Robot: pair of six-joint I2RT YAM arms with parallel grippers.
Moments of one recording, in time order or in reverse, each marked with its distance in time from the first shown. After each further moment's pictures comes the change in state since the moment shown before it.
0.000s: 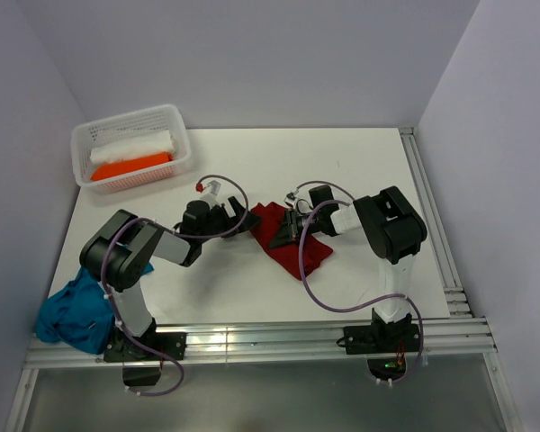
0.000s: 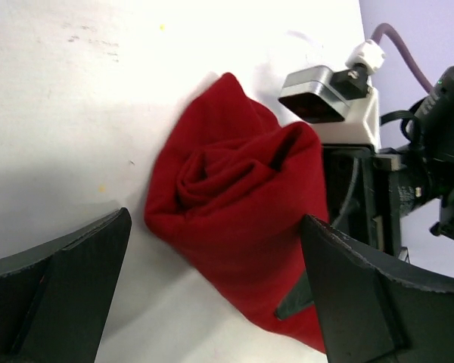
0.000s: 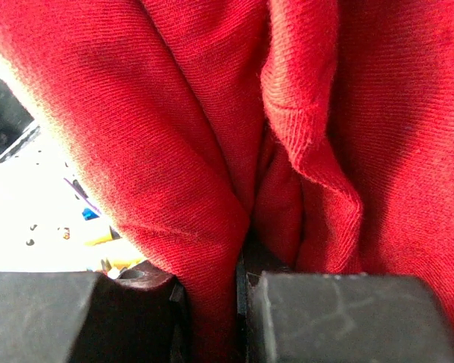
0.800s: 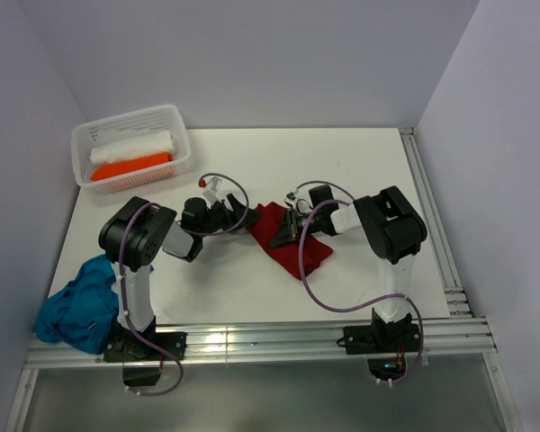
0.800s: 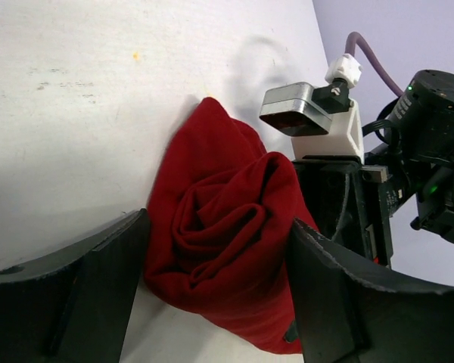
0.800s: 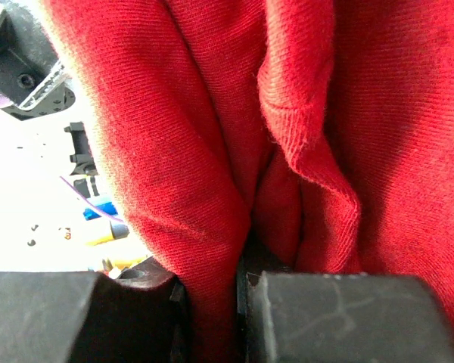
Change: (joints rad) left arm 0.064 0.230 0.077 0.262 0.187 -0.042; right arm -0.001 0.000 0.005 -0.016 0.002 -0.004
